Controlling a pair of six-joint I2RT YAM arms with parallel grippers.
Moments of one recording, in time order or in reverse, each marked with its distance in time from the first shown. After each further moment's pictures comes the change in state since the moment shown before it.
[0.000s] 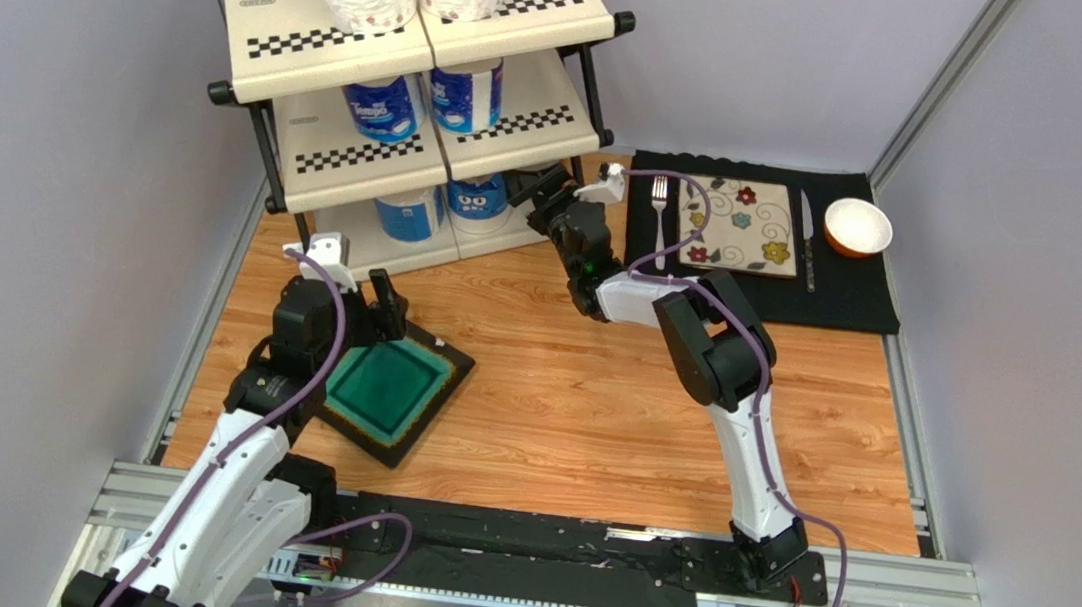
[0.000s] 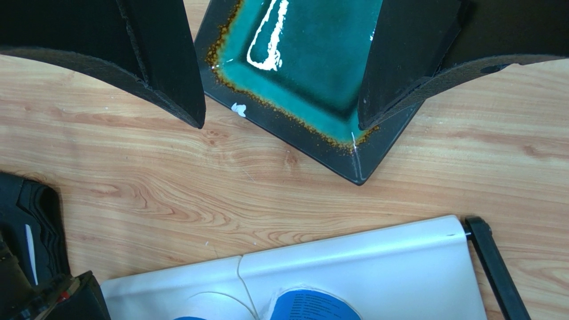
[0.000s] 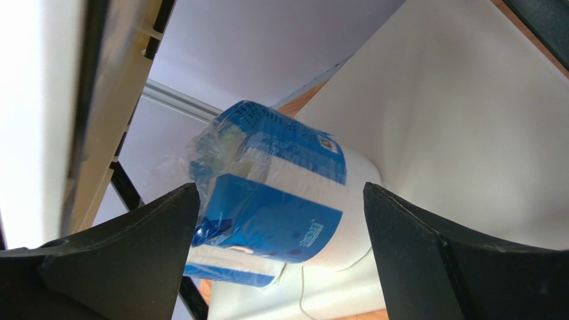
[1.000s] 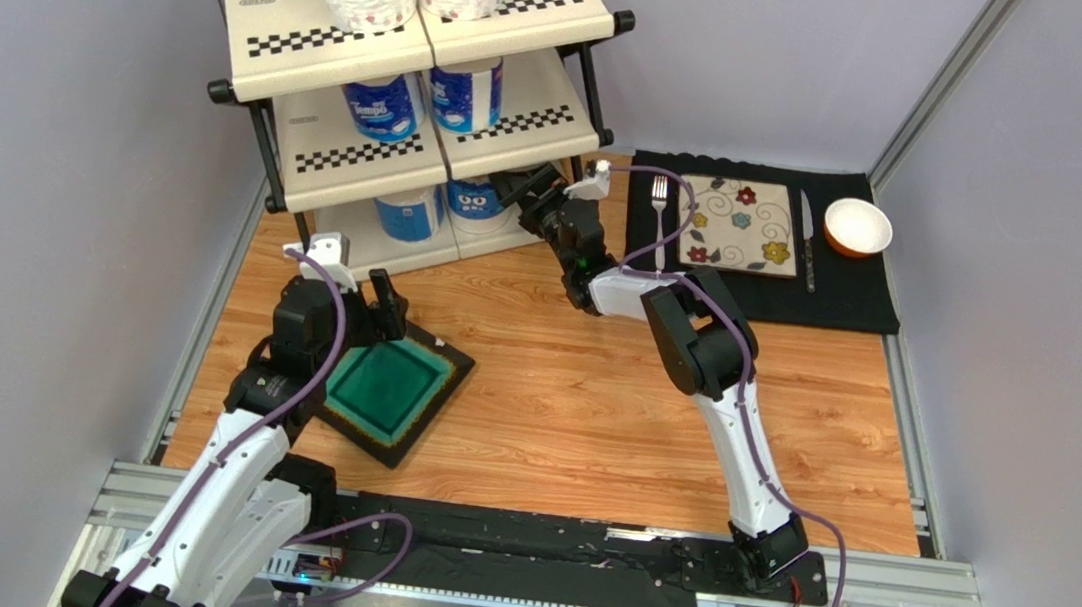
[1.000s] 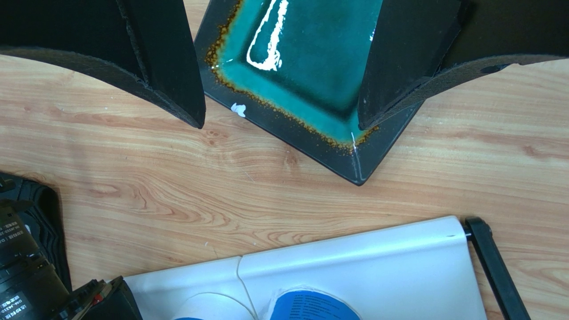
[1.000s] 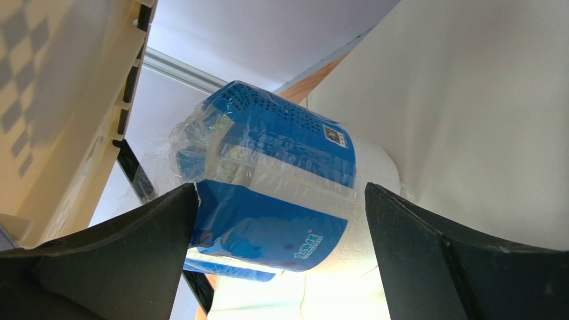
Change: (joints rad) left arm 0.000 0.002 0.000 0.000 0.000 0.000; right arm -0.011 0.134 0.138 0.008 -0.129 0.040
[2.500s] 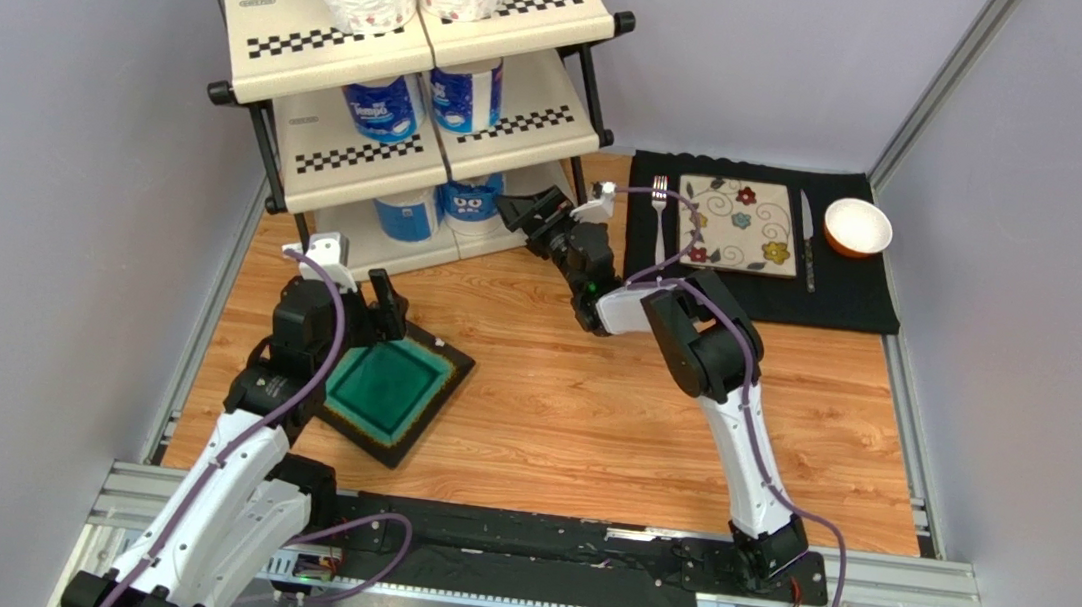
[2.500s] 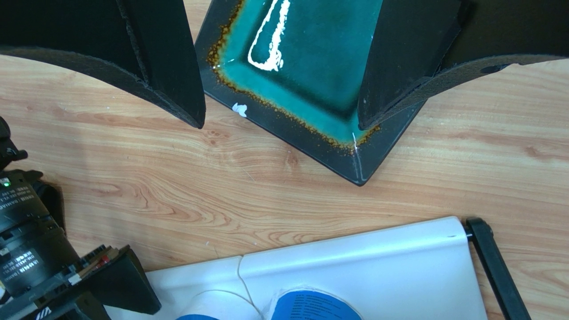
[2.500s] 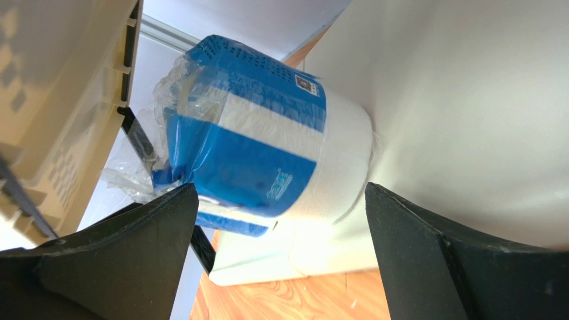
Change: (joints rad) left arm 0.000 -0.001 0.000 0.000 0.000 -0.008; right arm -0.005 -0.018 -0.156 0.141 -0.063 0.031
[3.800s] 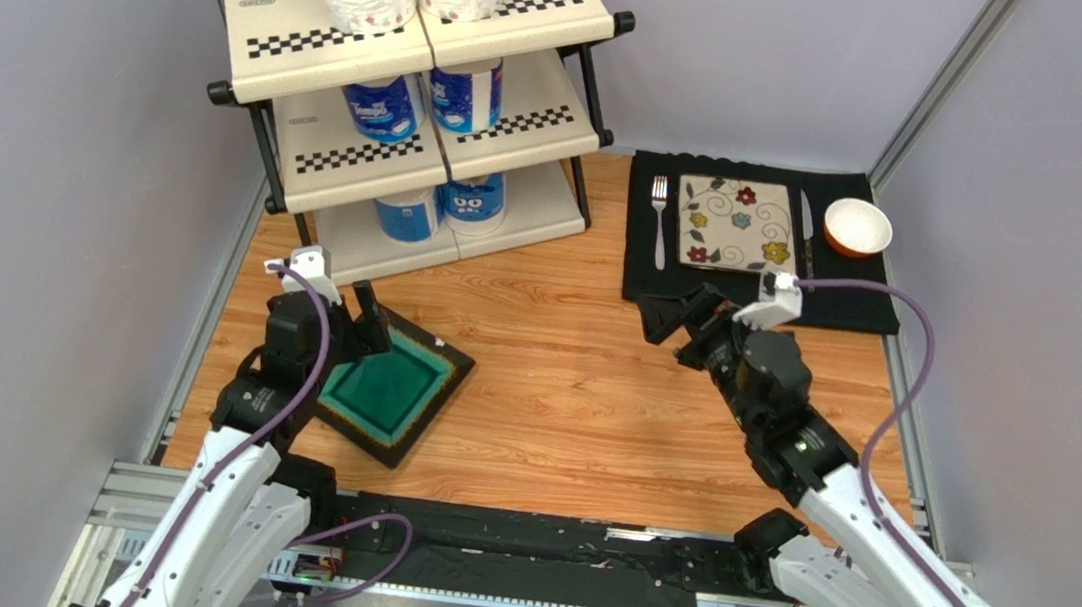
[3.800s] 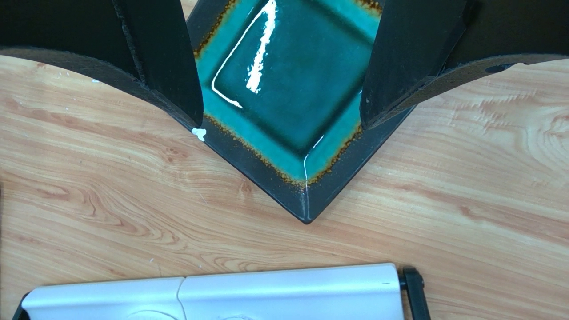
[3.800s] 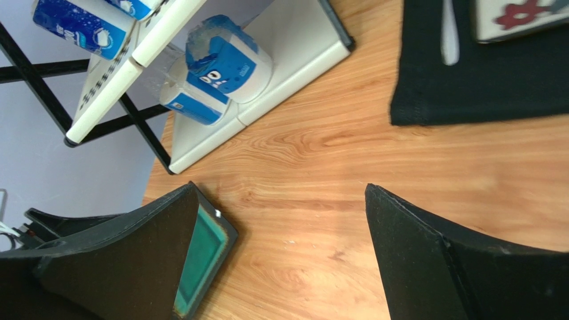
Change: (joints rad) left arm 0.000 -0.080 0.030 -0.219 -0.122 -0.037; right arm -0.005 -1.615 -0.864 -0.962 0.177 -0.303
